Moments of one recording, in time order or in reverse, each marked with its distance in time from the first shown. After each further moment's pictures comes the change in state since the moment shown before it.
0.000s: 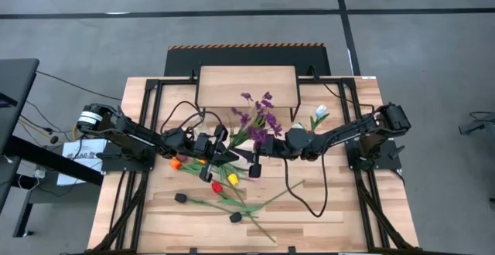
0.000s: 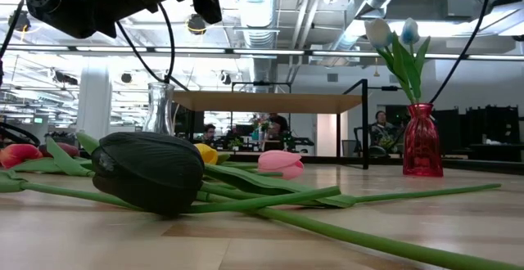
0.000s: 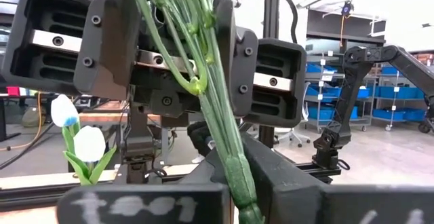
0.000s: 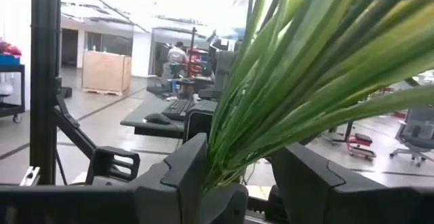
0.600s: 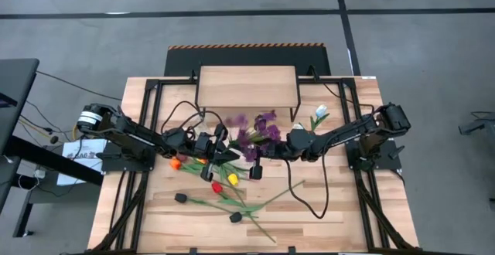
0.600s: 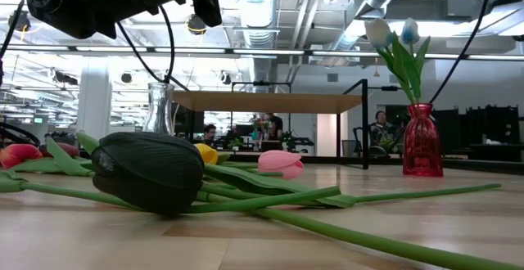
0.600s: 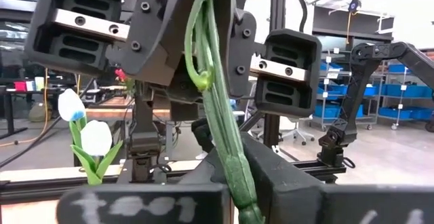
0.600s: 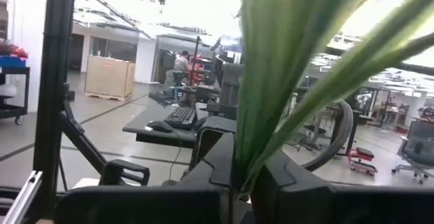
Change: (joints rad) left arm 0.002 0.000 0.000 -0.017 -0.012 -0.002; right arm 0.001 0.001 0.000 0.037 -0.011 -0.044
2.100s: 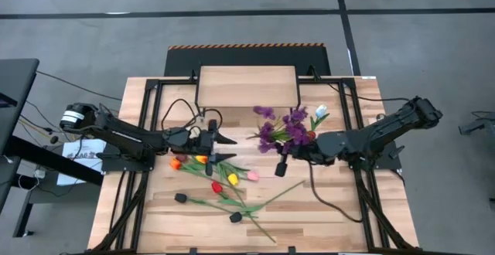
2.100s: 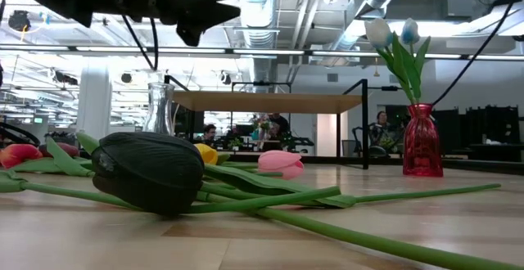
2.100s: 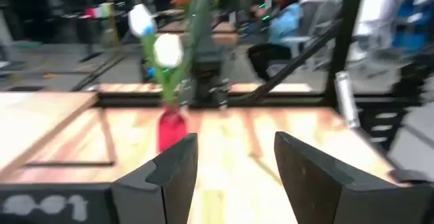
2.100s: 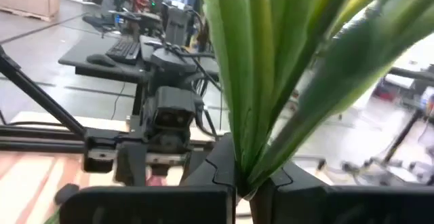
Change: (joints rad) left arm 0.005 -0.219 0.000 -0.546 -0.240 0.050; right arm 0.181 -0.359 0.001 -0.630 0.441 -0.011
